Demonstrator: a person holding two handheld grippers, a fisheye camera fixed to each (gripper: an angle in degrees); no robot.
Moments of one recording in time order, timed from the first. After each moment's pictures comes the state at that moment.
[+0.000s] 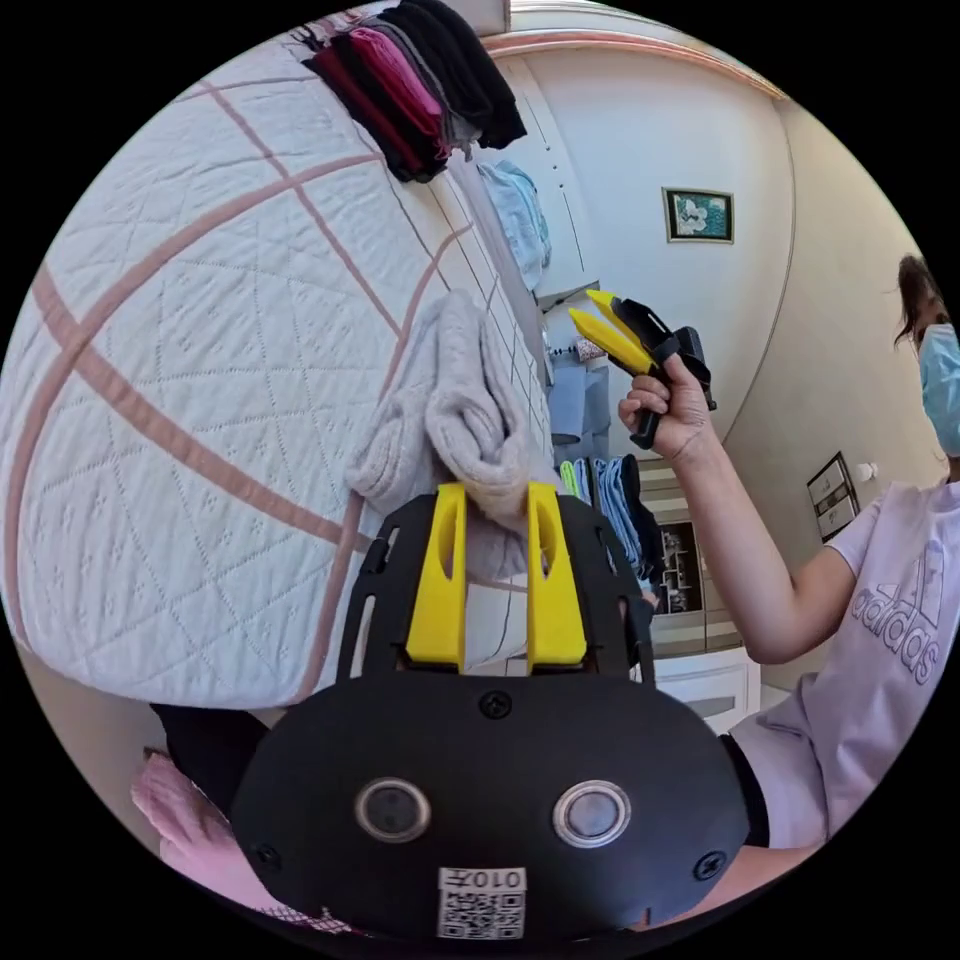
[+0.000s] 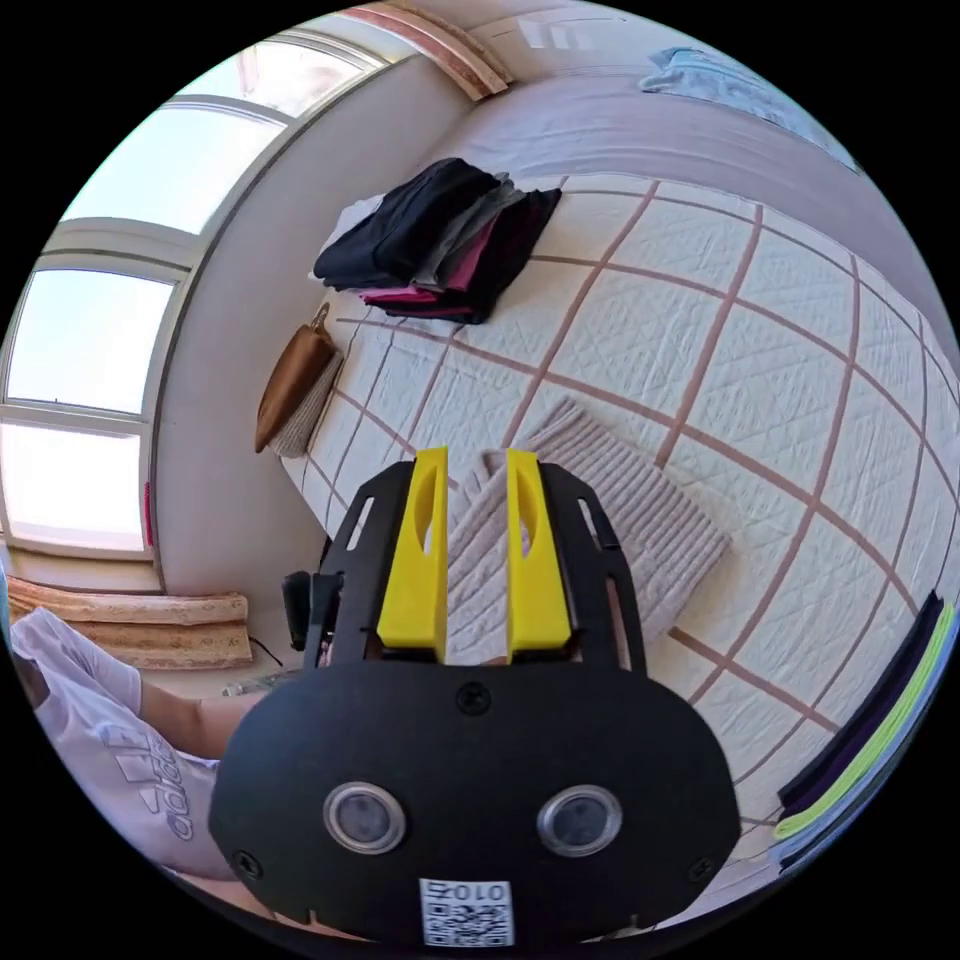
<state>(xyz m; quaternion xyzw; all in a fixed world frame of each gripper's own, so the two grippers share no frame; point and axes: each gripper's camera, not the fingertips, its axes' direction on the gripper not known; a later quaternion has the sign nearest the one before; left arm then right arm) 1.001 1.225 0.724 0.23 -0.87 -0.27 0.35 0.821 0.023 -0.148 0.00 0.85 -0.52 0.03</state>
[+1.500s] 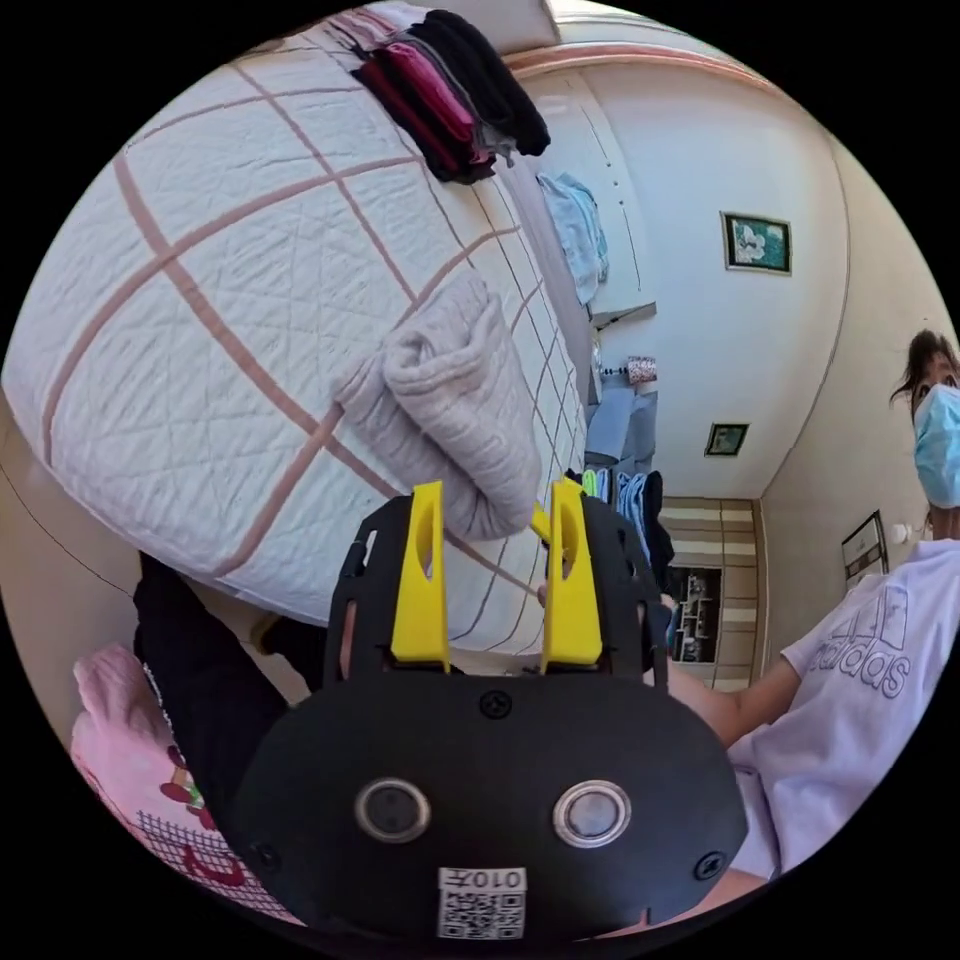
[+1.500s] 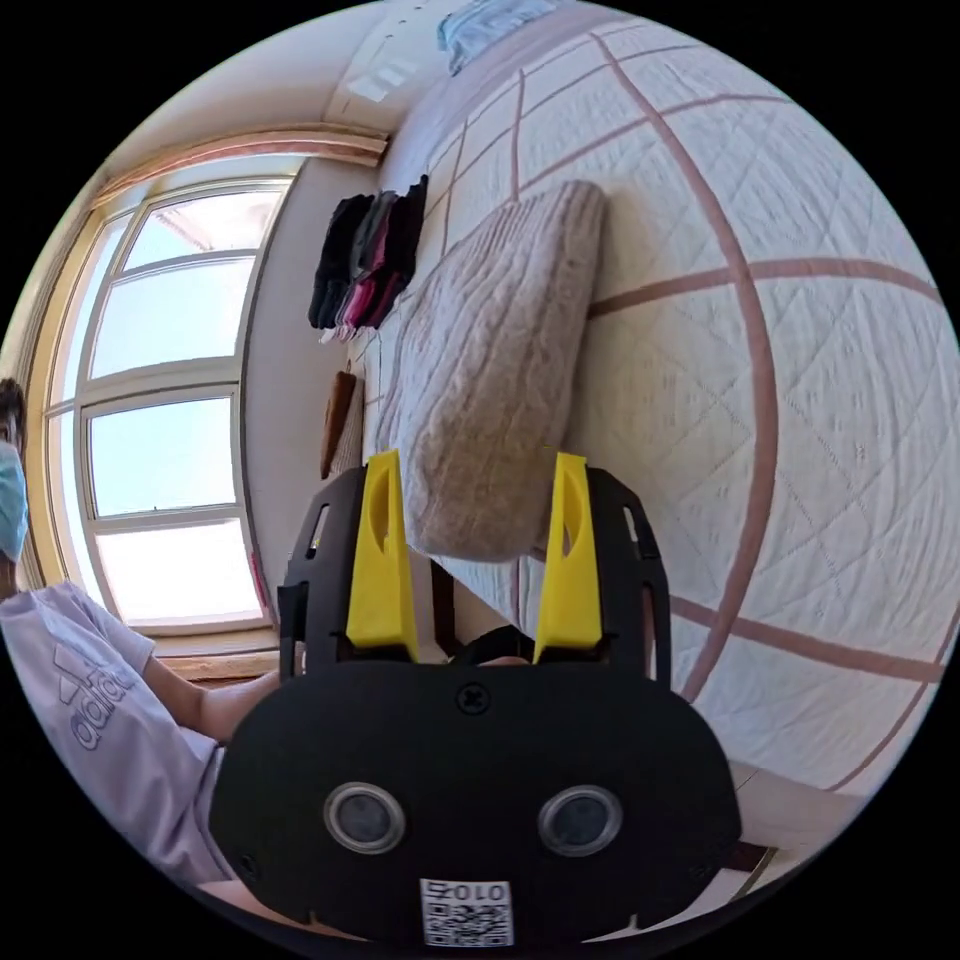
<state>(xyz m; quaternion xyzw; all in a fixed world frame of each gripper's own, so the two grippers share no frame) 0.956 1.245 0.729 0.31 -0.86 -0.29 0.27 0.568 0.048 -0.403 0.04 0.78 -0.56 0.27</state>
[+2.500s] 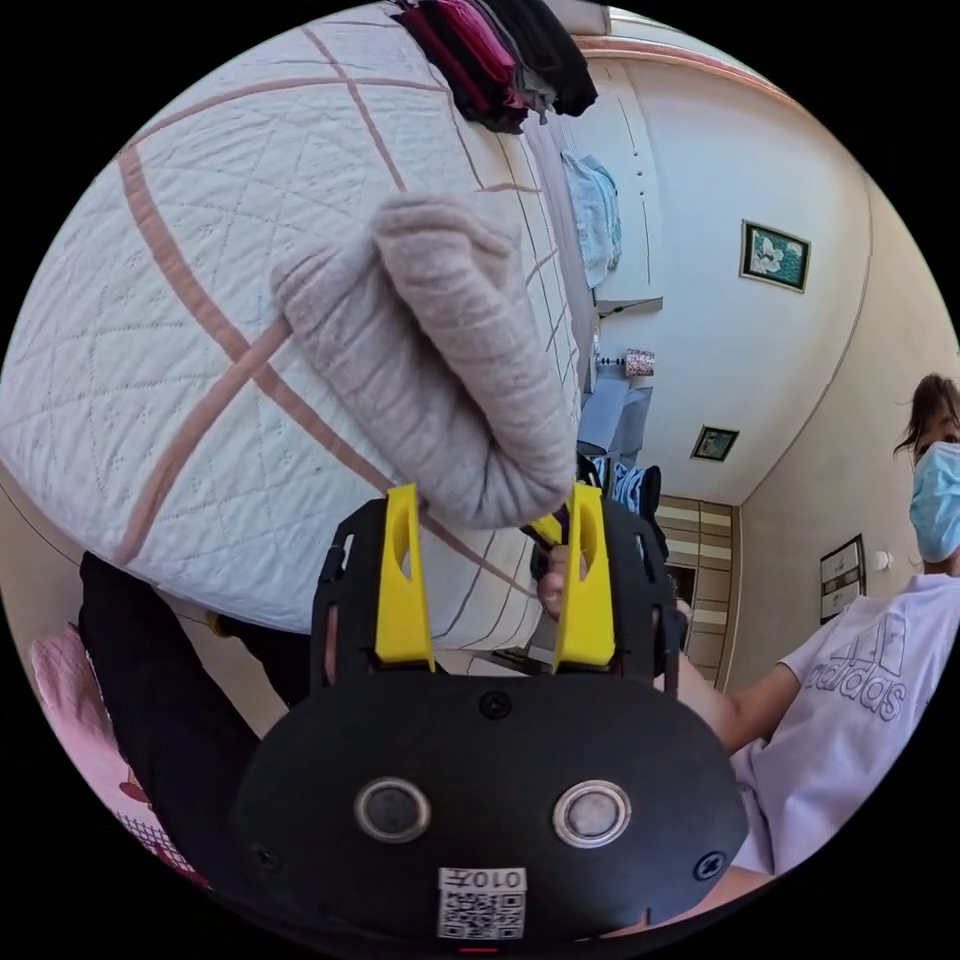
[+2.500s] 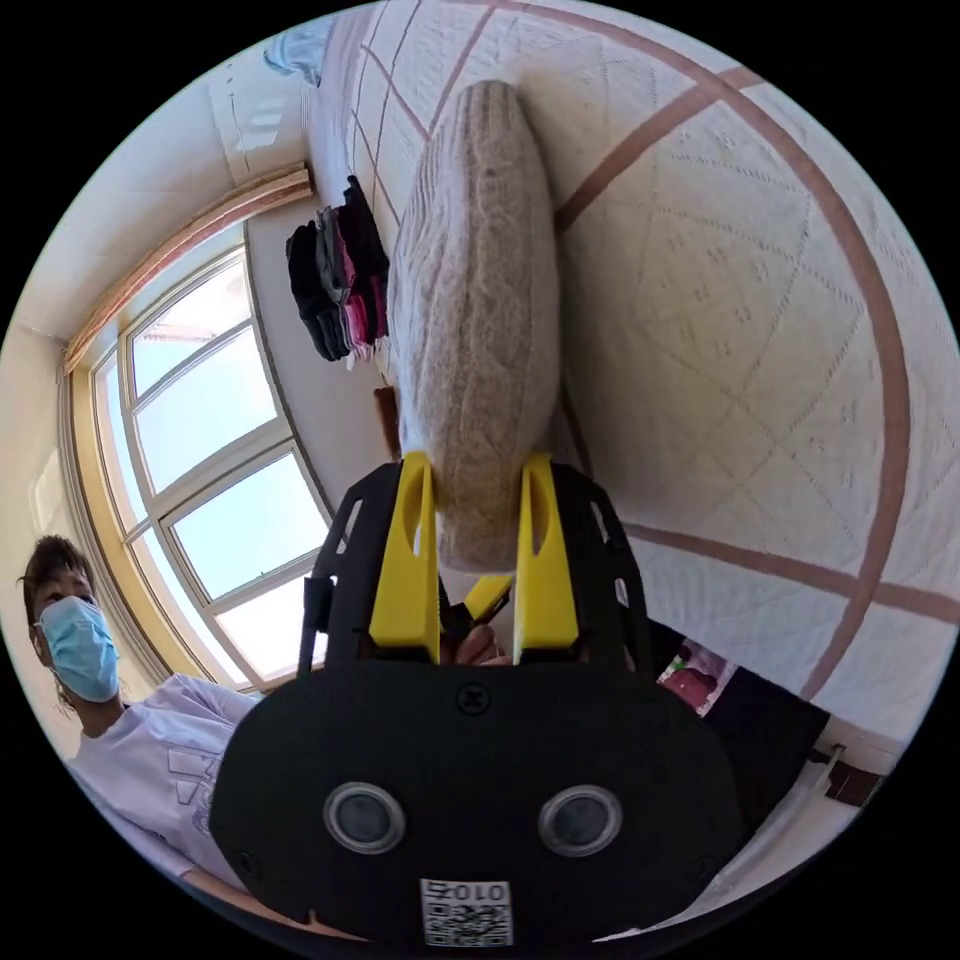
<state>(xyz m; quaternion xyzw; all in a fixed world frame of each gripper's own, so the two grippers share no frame) 0.924 1.271 0.672 0.34 -0.83 -0.32 0.30 0.525 0.003 -0.399 0.06 0.75 -0.46 0.47</state>
